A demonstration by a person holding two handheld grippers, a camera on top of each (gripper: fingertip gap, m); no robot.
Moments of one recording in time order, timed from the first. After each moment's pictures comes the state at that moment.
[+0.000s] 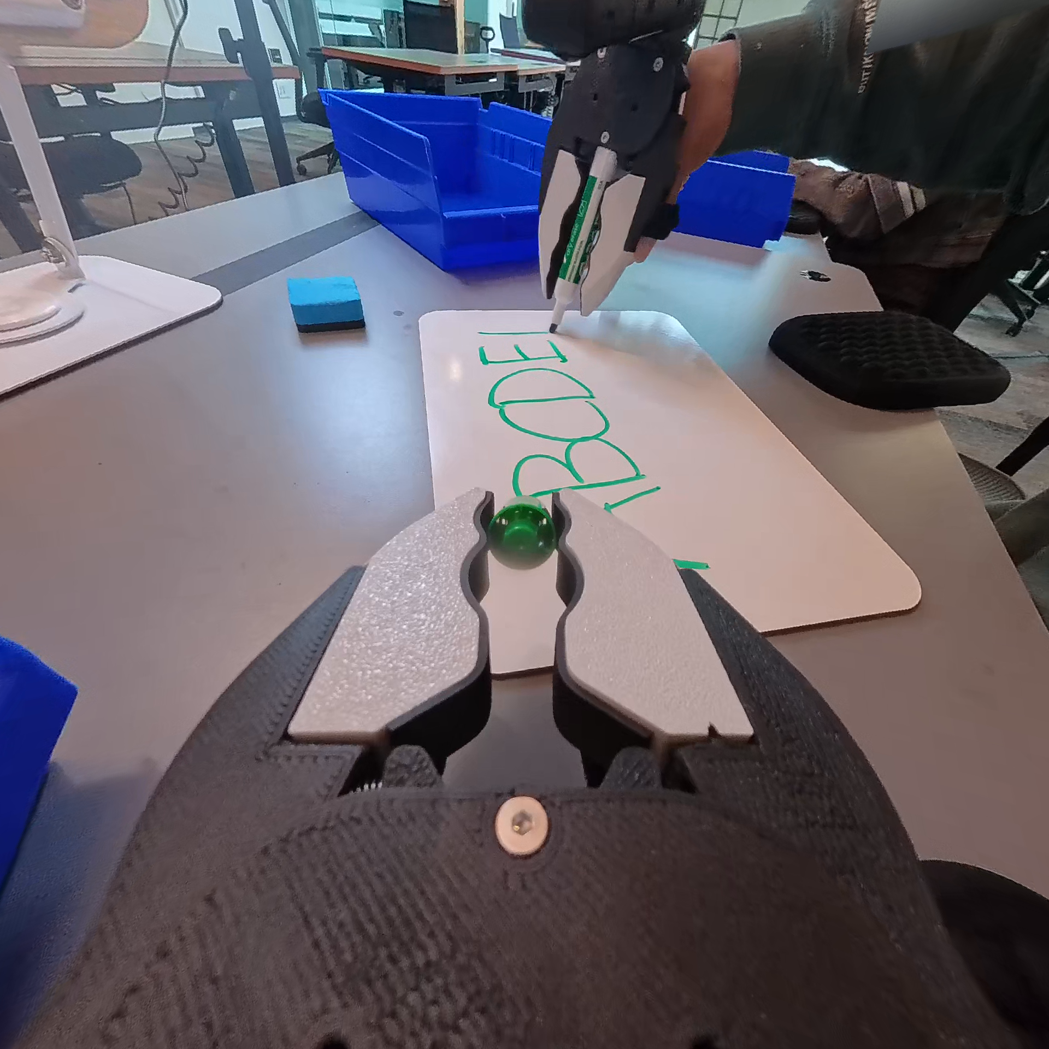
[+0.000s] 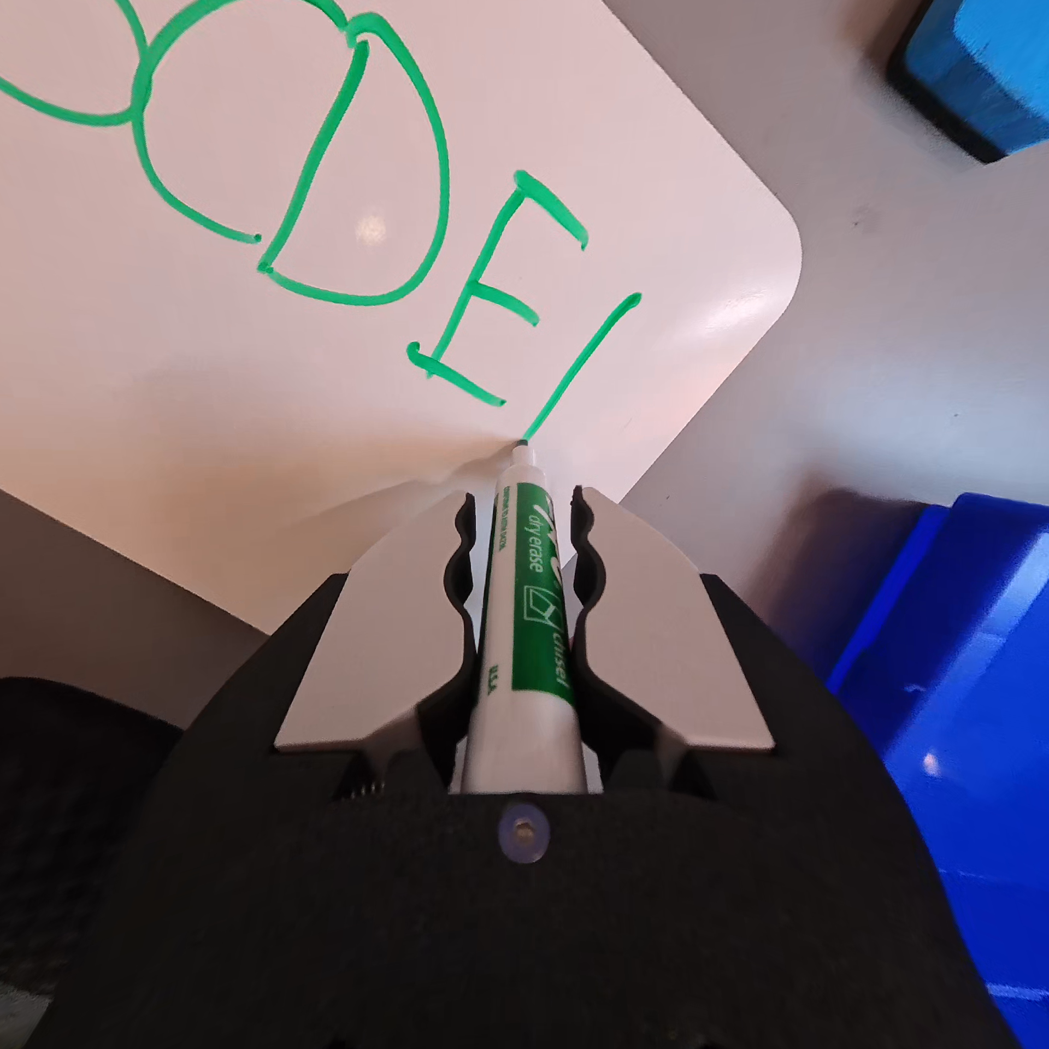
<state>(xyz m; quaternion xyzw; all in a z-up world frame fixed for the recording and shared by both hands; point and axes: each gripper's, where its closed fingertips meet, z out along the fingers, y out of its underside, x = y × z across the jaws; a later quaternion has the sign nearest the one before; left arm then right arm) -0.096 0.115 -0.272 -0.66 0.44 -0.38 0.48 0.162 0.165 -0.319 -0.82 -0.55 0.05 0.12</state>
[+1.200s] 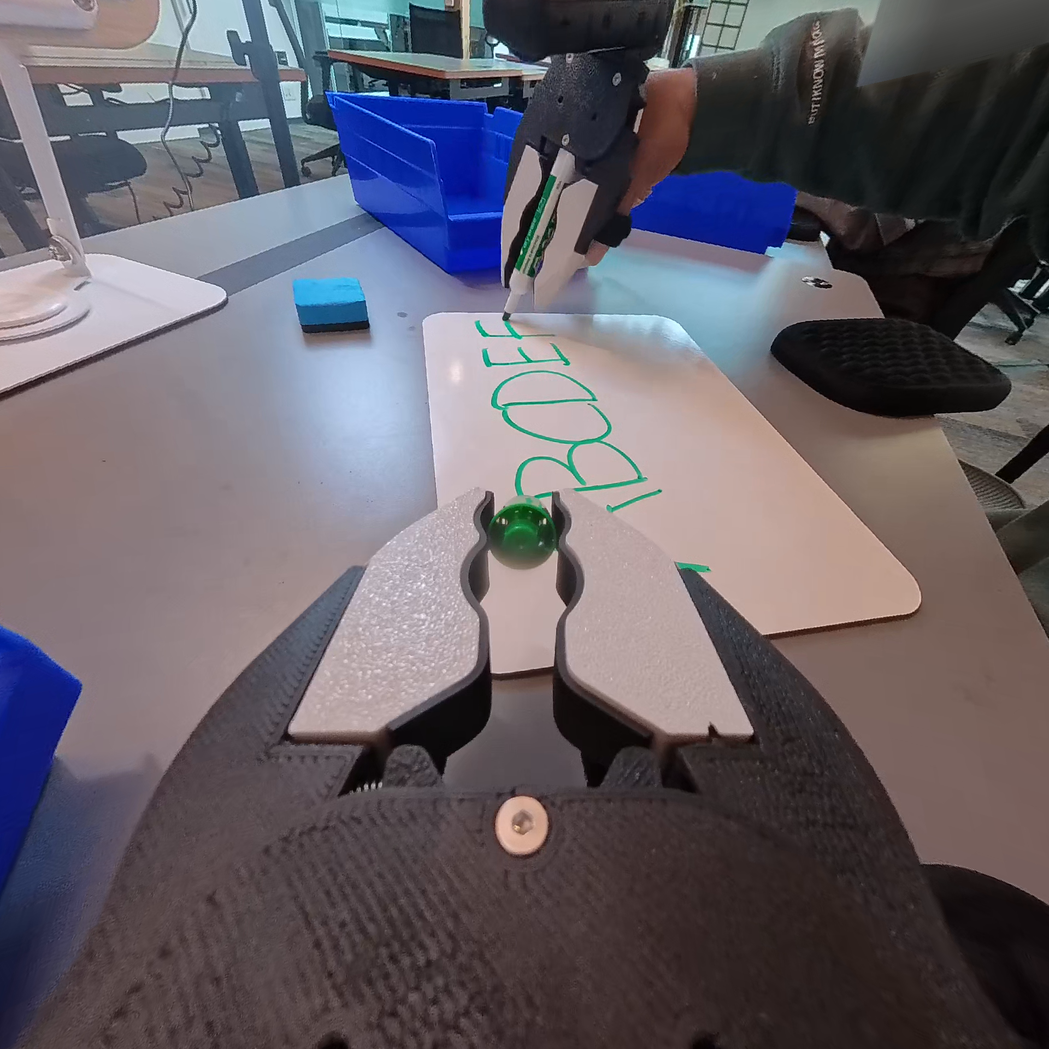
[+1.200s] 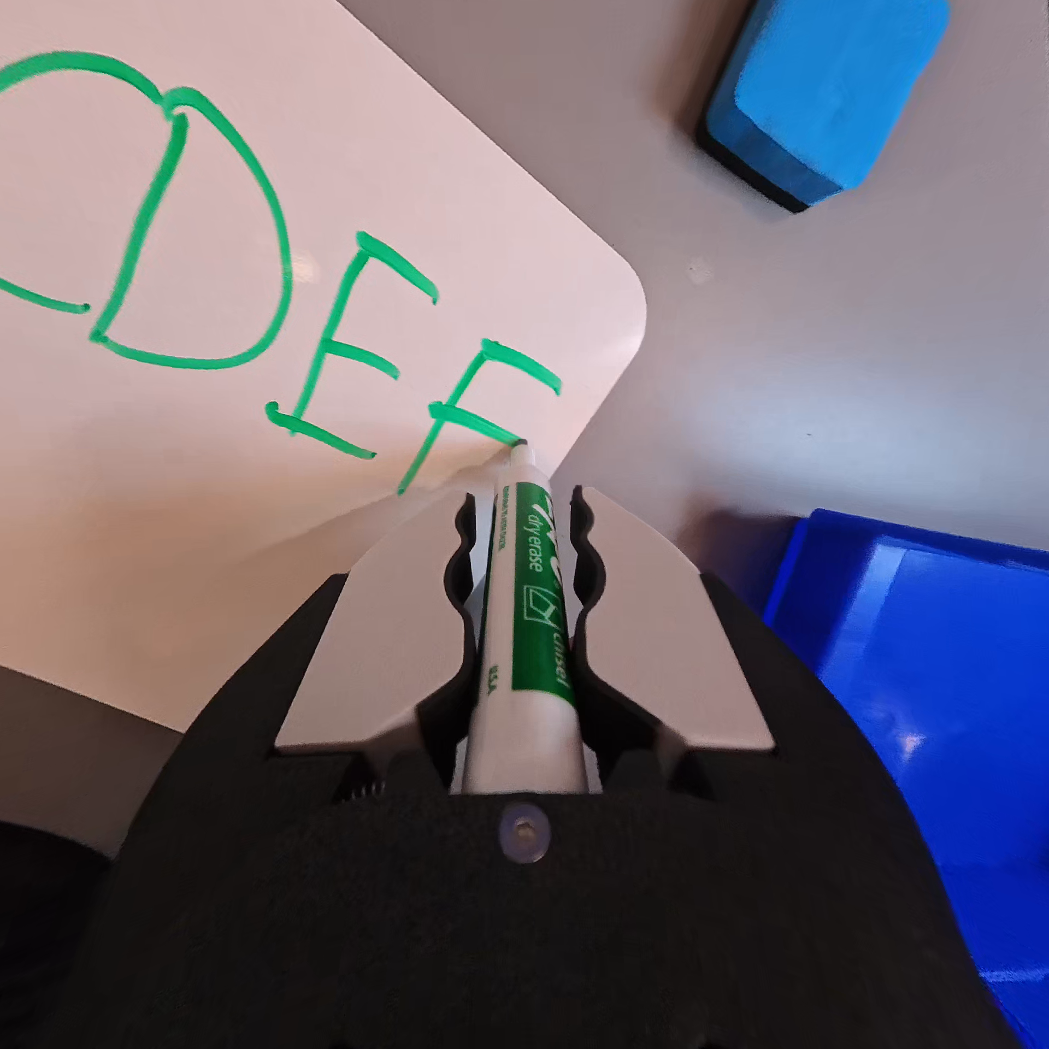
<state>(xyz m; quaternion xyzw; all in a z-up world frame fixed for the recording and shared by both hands) -0.097 0.115 -0.271 -0.66 0.43 -0.39 0.48 0.168 0.209 -0.320 -0.83 -0.53 0.02 0.17</state>
